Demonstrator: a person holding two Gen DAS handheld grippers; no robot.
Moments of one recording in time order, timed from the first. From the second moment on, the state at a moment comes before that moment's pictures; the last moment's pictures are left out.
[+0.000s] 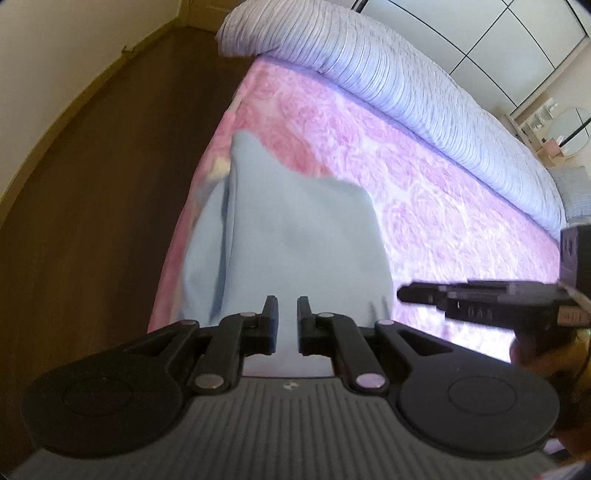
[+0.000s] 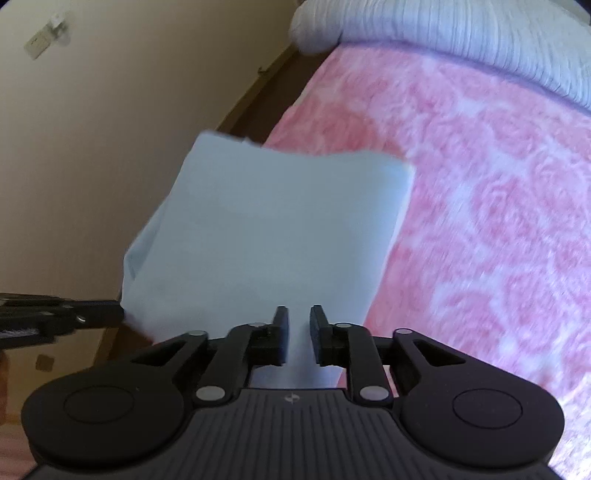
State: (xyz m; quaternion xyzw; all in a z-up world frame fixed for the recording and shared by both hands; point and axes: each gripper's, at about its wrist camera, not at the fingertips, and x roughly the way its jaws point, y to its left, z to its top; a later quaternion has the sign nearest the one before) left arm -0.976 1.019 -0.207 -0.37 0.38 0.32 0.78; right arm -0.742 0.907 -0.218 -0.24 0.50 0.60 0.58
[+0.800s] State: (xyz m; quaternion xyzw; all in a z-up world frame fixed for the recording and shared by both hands) left arm -0.935 1.043 -0.263 -0.32 0.48 0.35 0.74; right arm -0.723 0.948 -0.266 -0.27 0.54 0.56 0.57
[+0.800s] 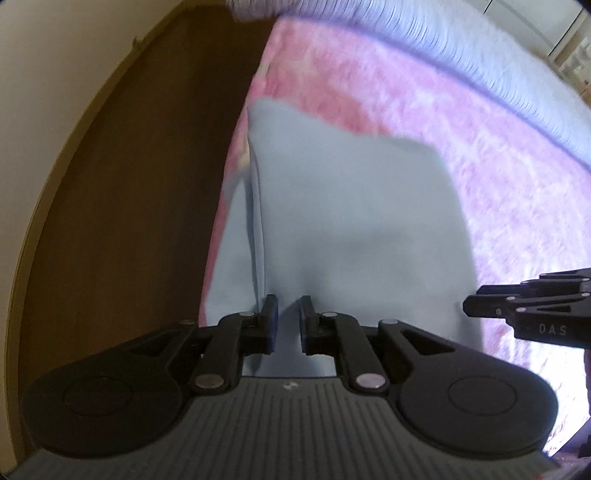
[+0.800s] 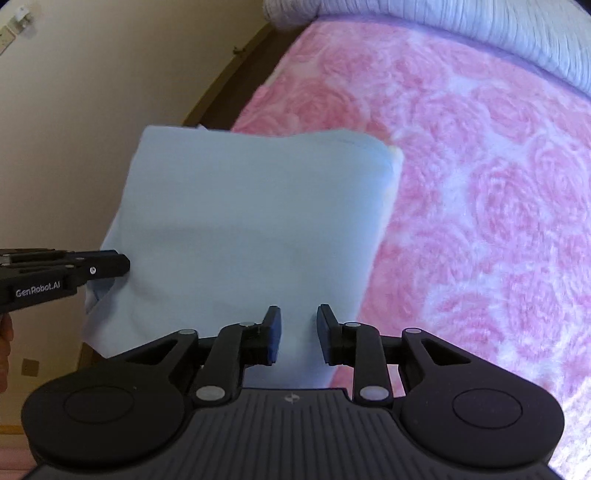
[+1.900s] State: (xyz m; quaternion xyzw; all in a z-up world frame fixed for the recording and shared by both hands) left arm -0.861 0.829 -0.087 -0.28 0.40 0.58 0.65; right arm -0.684 0.824 -0.131 -0.32 0.43 0.65 0.54
